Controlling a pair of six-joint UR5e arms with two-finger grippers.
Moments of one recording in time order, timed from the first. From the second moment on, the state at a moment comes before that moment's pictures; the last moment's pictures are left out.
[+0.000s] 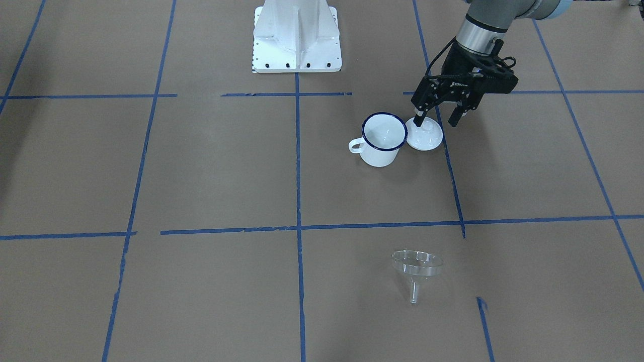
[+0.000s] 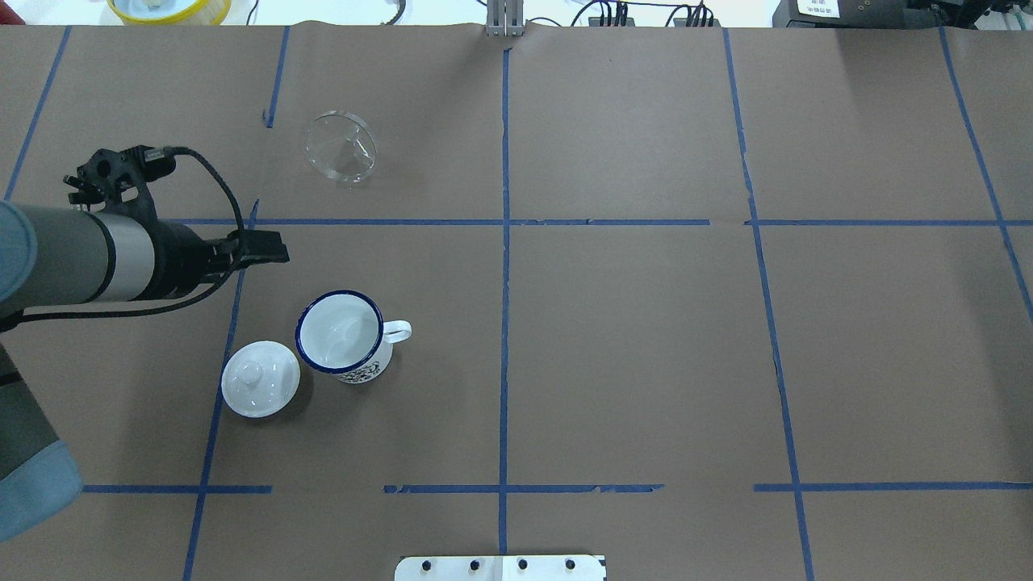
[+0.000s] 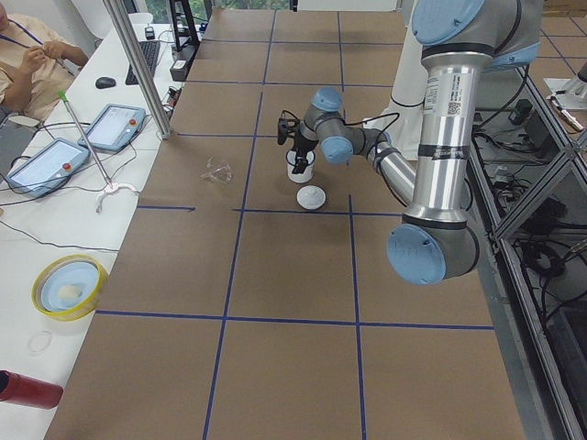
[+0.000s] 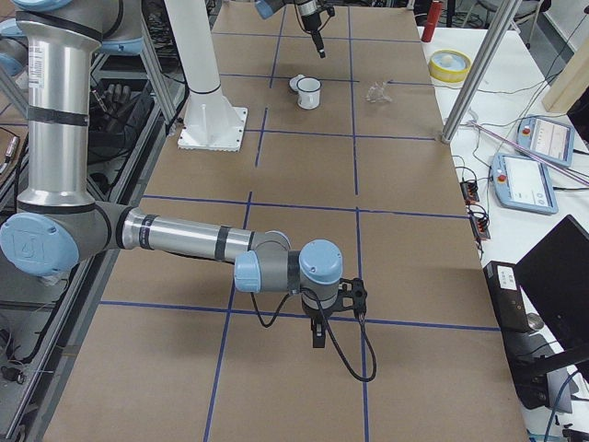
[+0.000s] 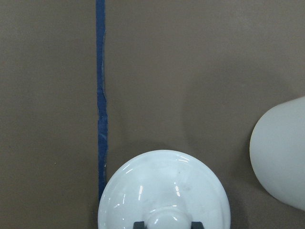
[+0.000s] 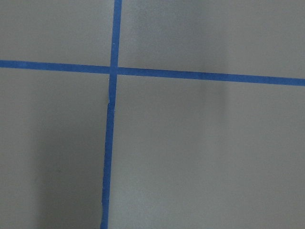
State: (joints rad) left arm -0.68 -1.75 -2.10 -1.94 -1.74 -1.50; right arm 1.56 -1.68 1.56 -1.39 2.29 0.01
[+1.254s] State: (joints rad) left arm -0.73 -2.12 -1.47 -2.27 -1.50 -2.18; right arm 1.56 -1.68 1.56 -1.39 2.29 0.01
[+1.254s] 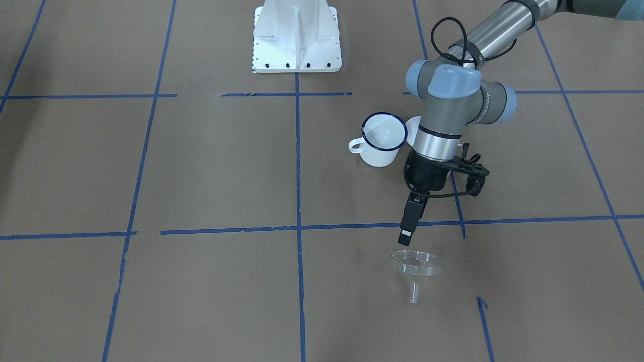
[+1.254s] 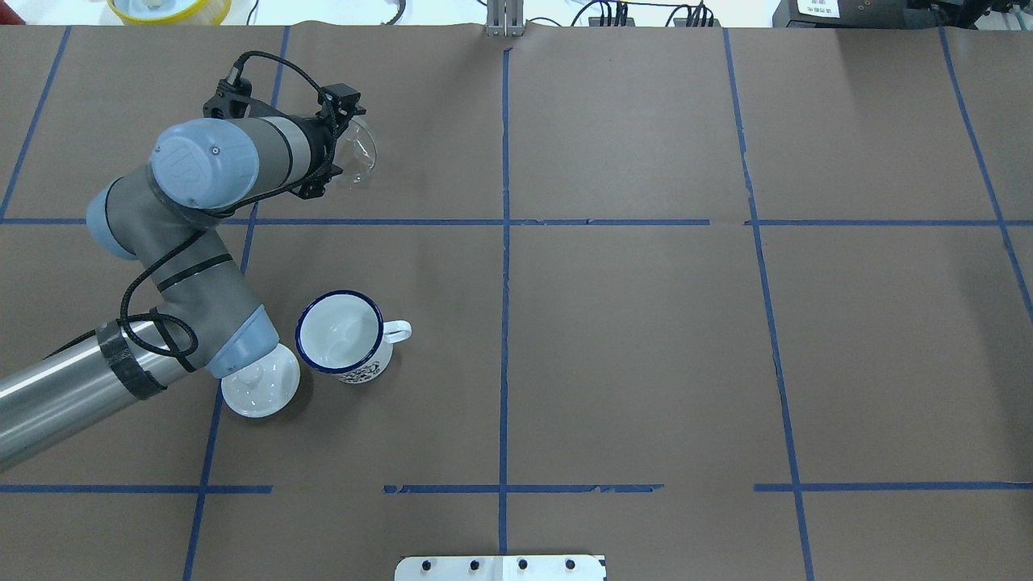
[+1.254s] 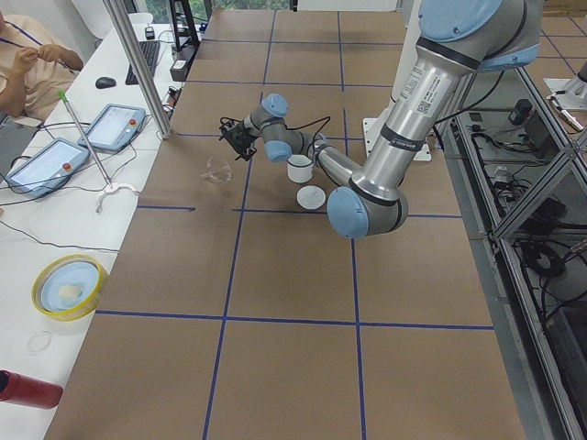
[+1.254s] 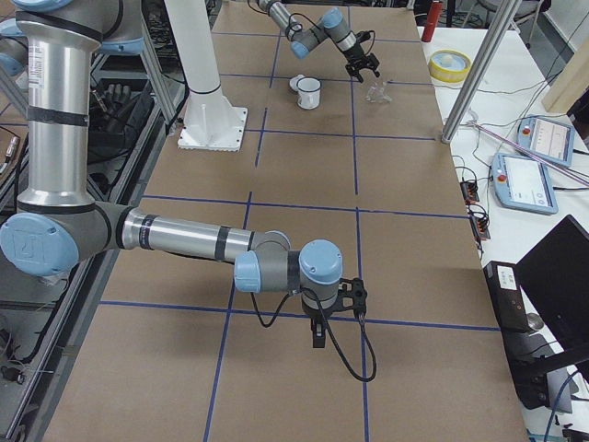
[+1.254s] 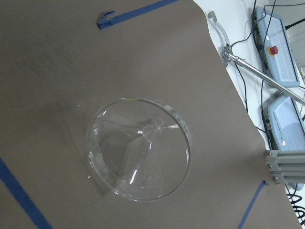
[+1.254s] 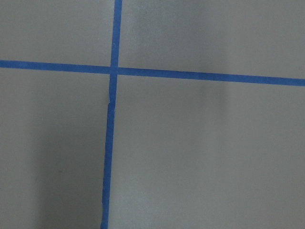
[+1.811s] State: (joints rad) left arm -0.77 -2.20 -1.27 -2.36 -1.49 -2.20; right arm 1.56 -1.68 1.56 -1.39 2.29 0.01
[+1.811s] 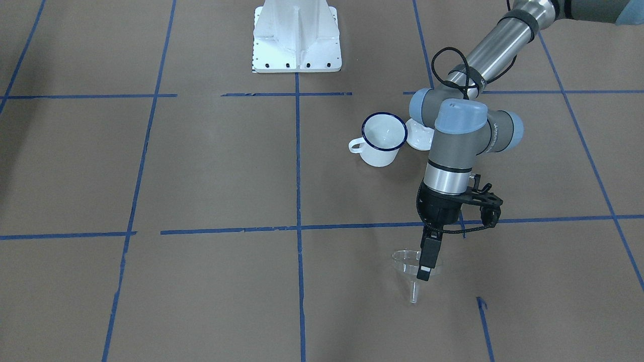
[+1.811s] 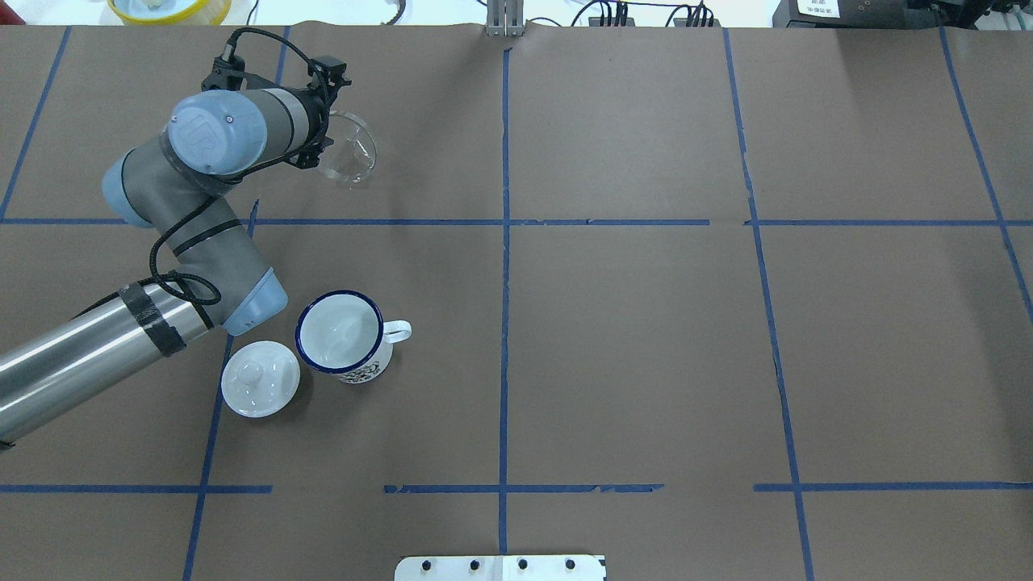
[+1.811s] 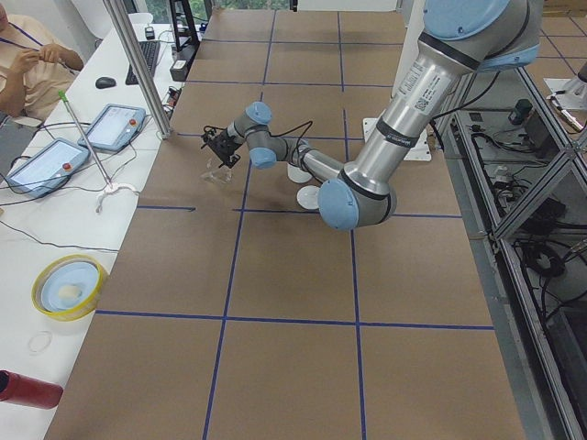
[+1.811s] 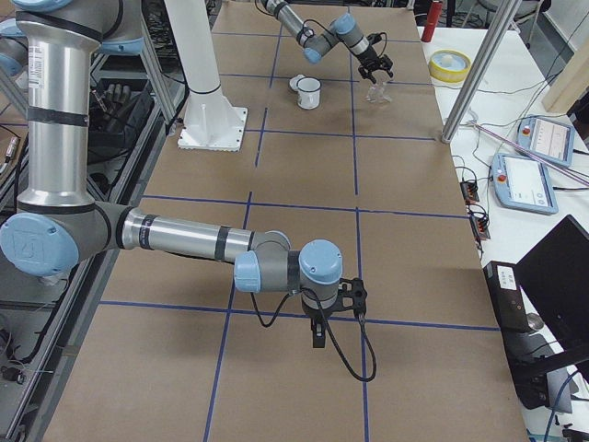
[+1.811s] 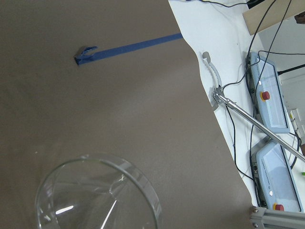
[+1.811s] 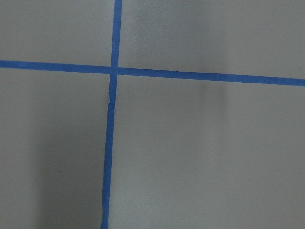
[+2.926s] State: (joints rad) left arm -0.78 -2.21 -1.26 -2.43 -1.50 -2.13; right arm 1.56 -1.68 1.56 -1.39 2.29 0.01
